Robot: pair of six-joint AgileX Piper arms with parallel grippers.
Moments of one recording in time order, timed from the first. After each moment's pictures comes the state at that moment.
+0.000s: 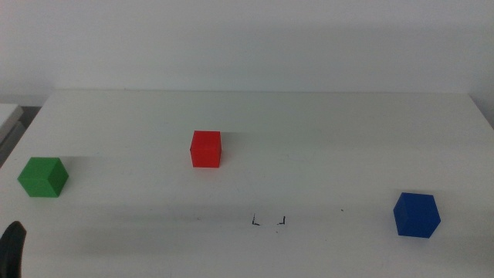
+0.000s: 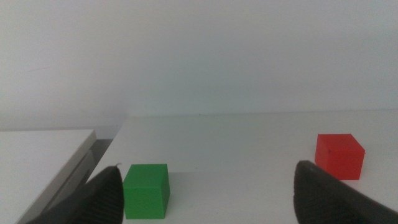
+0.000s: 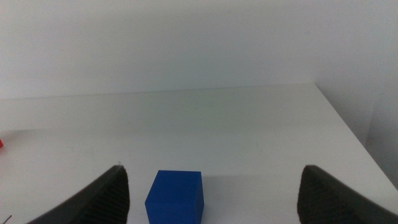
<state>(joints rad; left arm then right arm) 0.00 0.00 0.00 -0.01 0.13 0.01 0.04 0.00 0.00 -0.04 0.22 0.10</state>
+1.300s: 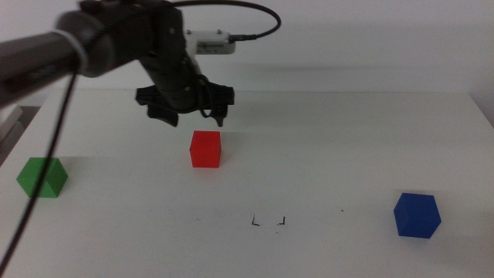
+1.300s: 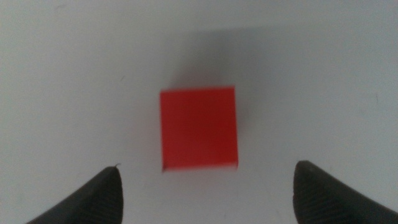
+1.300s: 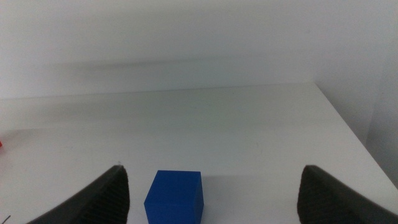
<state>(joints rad) -0.40 1.96 -1.66 0.01 0.95 -0.32 0.04 0.00 0.00 -0.04 0.22 0.10</state>
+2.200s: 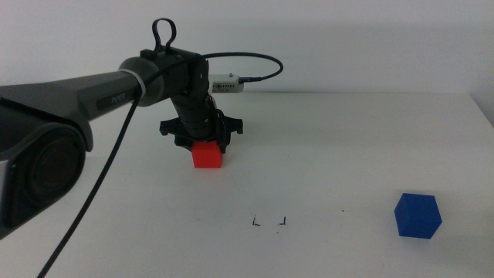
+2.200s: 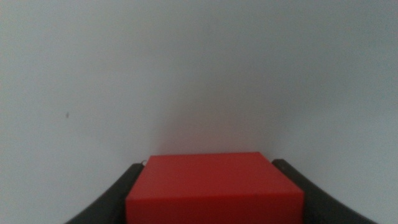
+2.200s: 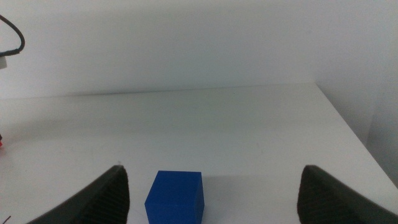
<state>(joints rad) -0.39 2.26 -1.79 -0.01 0.89 -0.33 0.04 0.00 0.00 -0.04 0.22 0.10</state>
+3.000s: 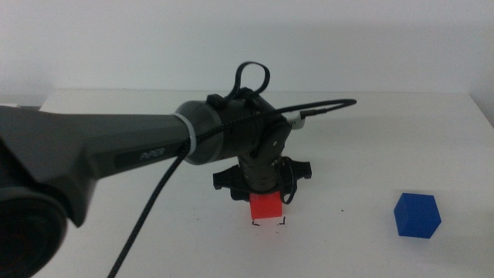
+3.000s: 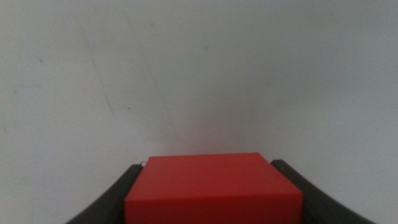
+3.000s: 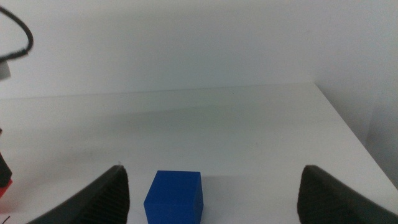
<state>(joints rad) -0.76 2.04 -1.47 0.17 0.79 -0.92 0.04 0.00 0.00 -0.04 0.22 0.10</state>
